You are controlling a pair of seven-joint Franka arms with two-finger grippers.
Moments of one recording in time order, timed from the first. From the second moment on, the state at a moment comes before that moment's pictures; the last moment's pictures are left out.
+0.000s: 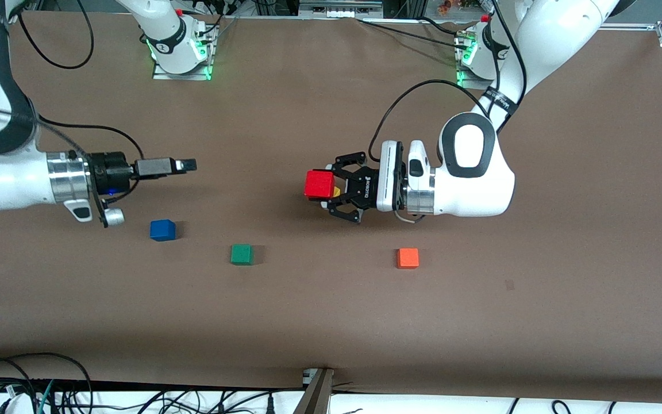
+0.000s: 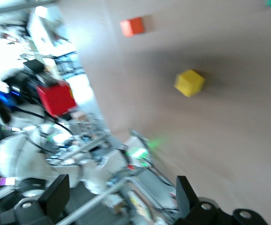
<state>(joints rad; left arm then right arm) -0.06 0.64 -0.55 -1.48 -1.29 2.18 1.91 0.02 0.39 0.02 -1.61 1.07 1.51 -0.06</state>
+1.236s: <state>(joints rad) -0.10 0.66 -0.58 -1.48 -1.37 2.17 1.99 0.22 0.41 0.04 -1.82 1.64 1.77 -0.37</state>
